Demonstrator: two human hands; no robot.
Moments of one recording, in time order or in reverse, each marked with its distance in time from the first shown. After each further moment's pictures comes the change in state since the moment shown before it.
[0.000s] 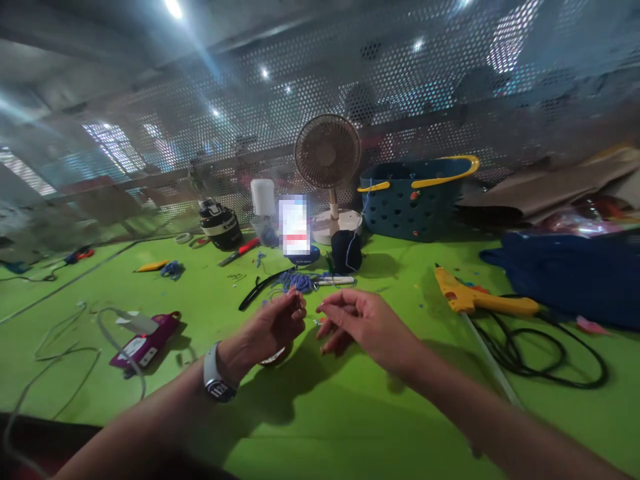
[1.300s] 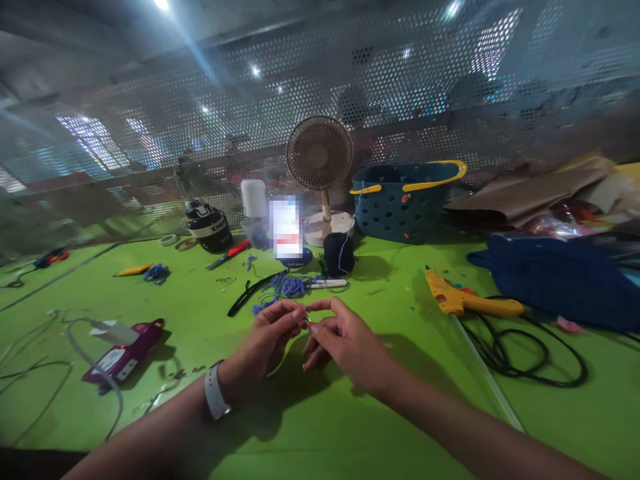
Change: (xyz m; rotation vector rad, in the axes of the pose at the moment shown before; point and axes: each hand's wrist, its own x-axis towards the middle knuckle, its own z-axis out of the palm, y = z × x) left_hand 0.008 -0.021 -0.015 0.342 -0.037 0.260; right_hand 0.002 0.011 0.019 0.021 0.017 0.033
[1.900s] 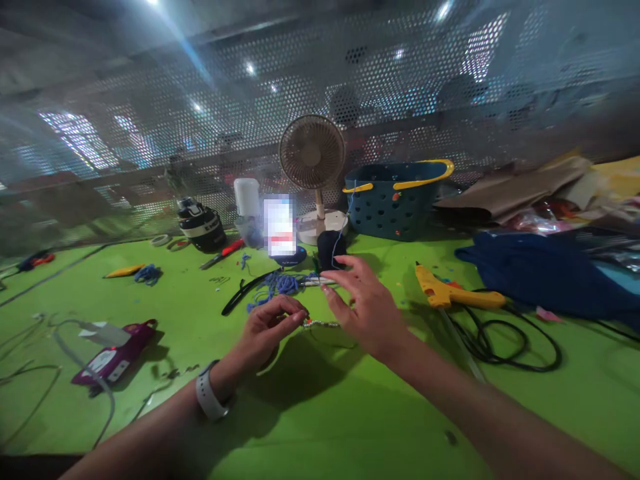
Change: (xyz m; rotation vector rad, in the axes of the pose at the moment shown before) left_hand -0.002 0.006 0.003 0.530 -0.154 0.287; right_hand 0.001 -0.013 -0.033 -0.822 0.445 -0.555
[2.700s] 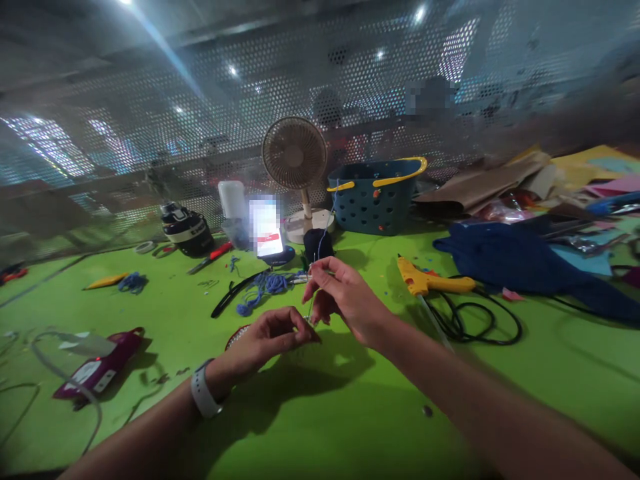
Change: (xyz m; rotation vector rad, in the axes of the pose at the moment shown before) left_hand -0.003 0.015 0.011 -0.245 -0.353 -0.248; right_hand 0.011 -0.024 -0.010 1.050 -0.153 0.501
